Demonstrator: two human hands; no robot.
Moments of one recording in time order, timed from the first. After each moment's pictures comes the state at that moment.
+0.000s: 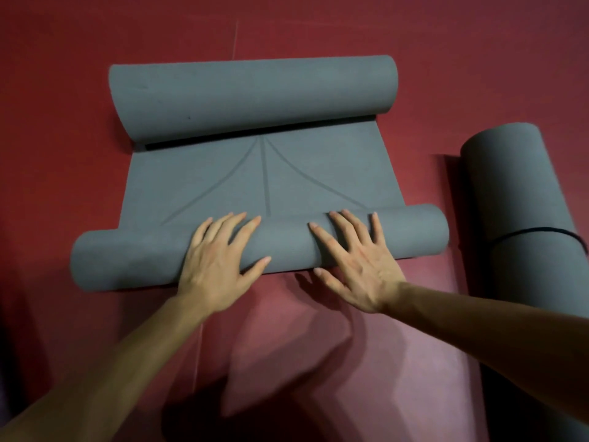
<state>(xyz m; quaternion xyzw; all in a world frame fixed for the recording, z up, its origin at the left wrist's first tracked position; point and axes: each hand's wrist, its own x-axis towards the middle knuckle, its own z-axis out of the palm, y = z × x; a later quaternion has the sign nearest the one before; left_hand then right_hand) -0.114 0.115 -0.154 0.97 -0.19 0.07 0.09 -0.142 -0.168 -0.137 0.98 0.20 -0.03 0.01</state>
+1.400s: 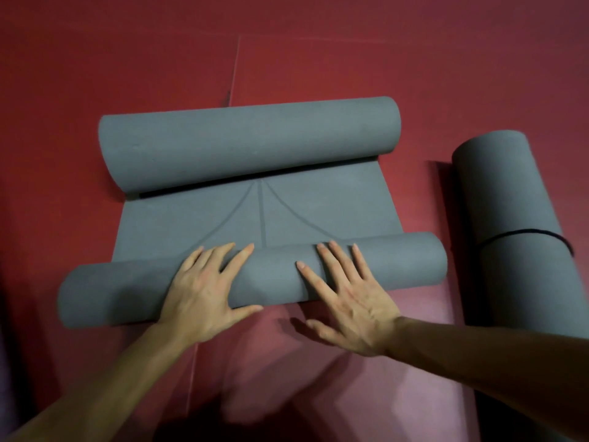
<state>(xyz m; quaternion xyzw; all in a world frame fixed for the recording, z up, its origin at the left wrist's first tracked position) -0.159 0.135 -0.153 0.96 -0.25 0.08 0.06 -0.196 -0.160 -0.134 0.96 0.27 -0.05 0.01</state>
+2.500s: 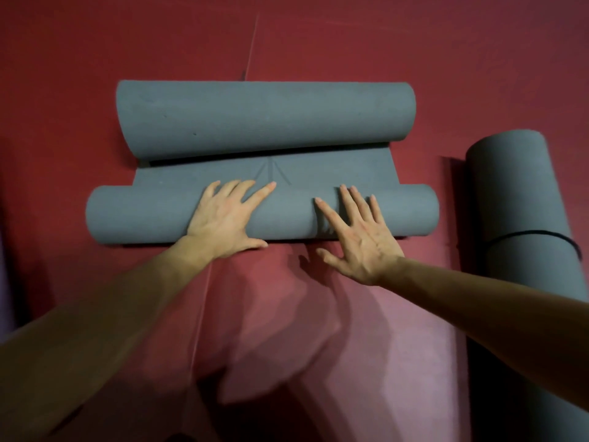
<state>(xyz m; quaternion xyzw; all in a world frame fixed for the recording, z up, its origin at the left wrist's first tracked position) -0.073 0.117 -0.146 0.97 -0.23 0.01 -0.03 -0.125 -0.167 -0.123 0.98 0.18 -0.07 0.01</state>
